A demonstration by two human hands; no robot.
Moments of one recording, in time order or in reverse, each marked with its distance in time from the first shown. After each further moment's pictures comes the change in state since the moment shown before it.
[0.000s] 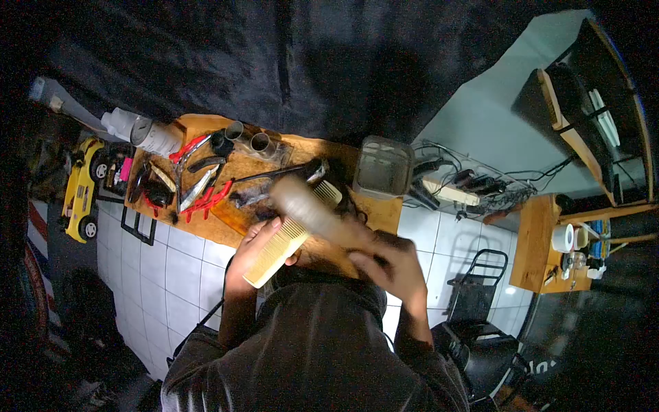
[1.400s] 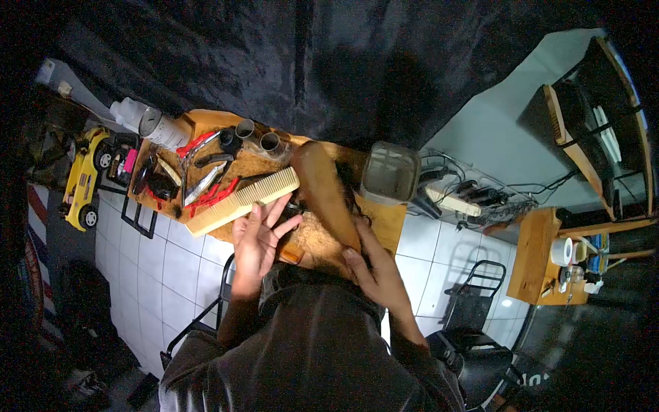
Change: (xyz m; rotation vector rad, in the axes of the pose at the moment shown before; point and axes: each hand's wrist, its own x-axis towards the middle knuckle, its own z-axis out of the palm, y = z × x) left_hand 0.008 0.001 0.018 -0.178 0.128 0.560; right_hand -0.008 0.002 0.038 0.352 -0.004 0.324
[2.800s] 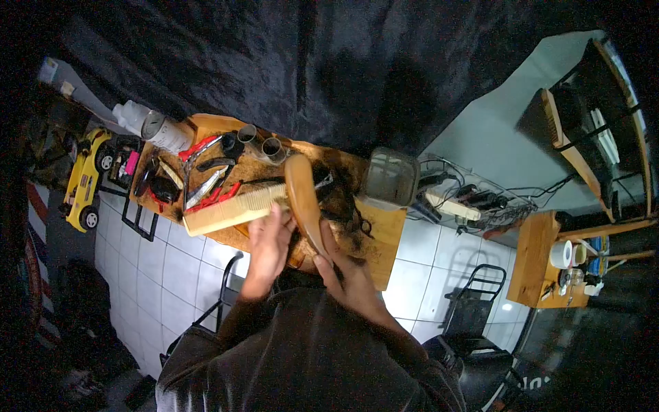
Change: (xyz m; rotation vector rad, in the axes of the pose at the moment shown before) left_hand 0.006 -0.022 0.014 0.178 0.065 0.042; right_hand 0.002 -0.009 0.034 -0.203 -0.024 -0.102
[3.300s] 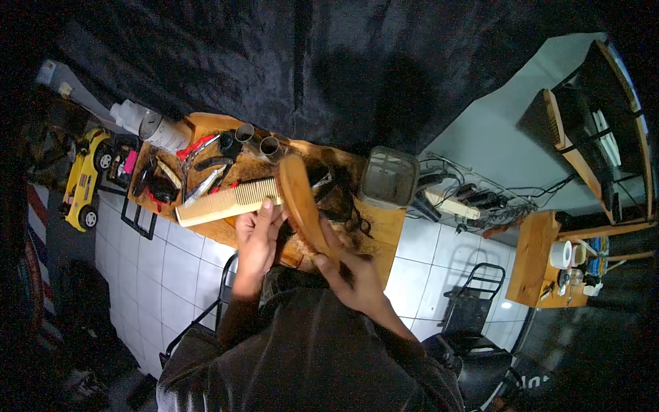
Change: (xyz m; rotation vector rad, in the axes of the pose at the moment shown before) left_hand 0.008 0.014 -0.006 0.149 0.029 0.008; right_hand 0.005 0.003 -0.011 -0.015 0.030 -0.137
